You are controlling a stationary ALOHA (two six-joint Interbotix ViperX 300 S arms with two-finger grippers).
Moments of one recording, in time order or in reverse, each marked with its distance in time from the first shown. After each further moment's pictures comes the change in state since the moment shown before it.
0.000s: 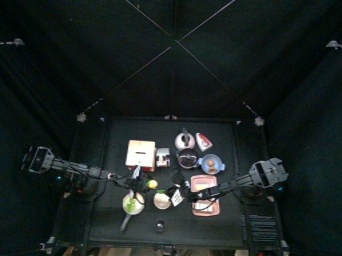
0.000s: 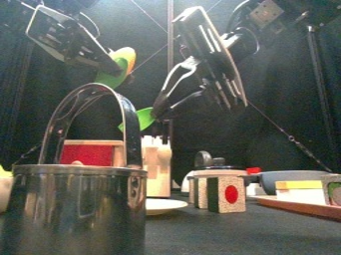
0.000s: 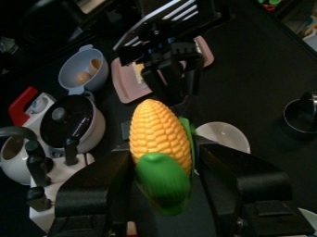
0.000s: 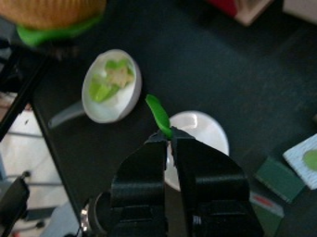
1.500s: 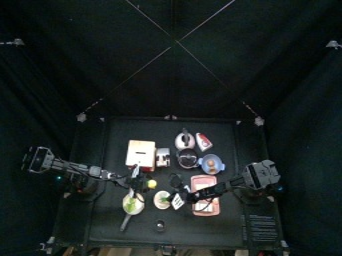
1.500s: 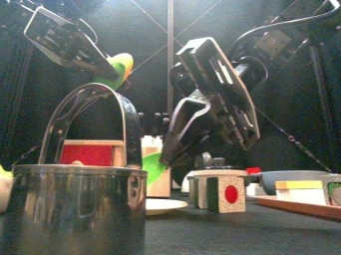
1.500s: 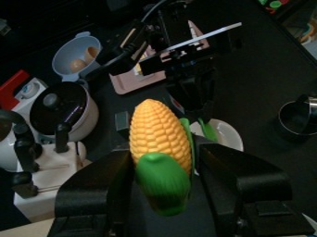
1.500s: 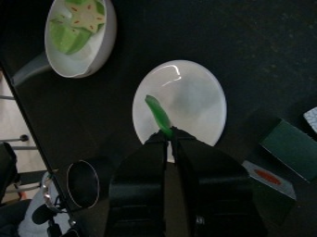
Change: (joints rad) left arm 0.023 0.000 0.015 -0.077 0.000 0.000; right arm -0.025 0.092 0.025 0.035 -0.150 -0.005
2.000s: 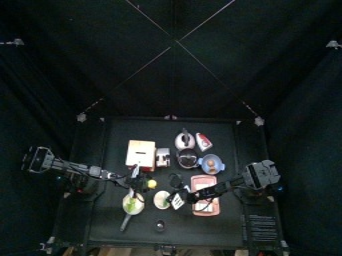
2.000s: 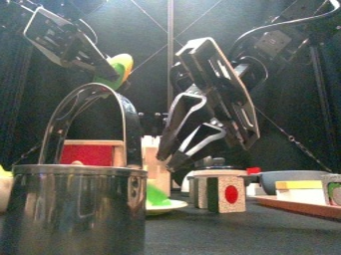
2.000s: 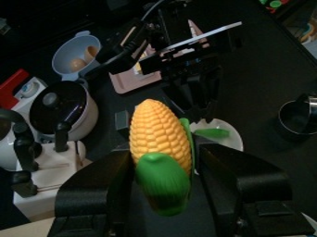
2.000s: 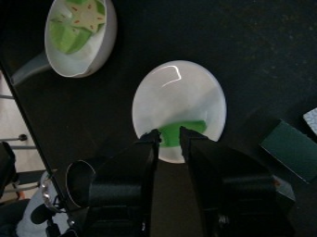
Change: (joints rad) left arm 0.002 0.000 0.000 0.000 0.000 0.002; right arm 0.000 0.000 0.000 -0.003 0.000 -0.008
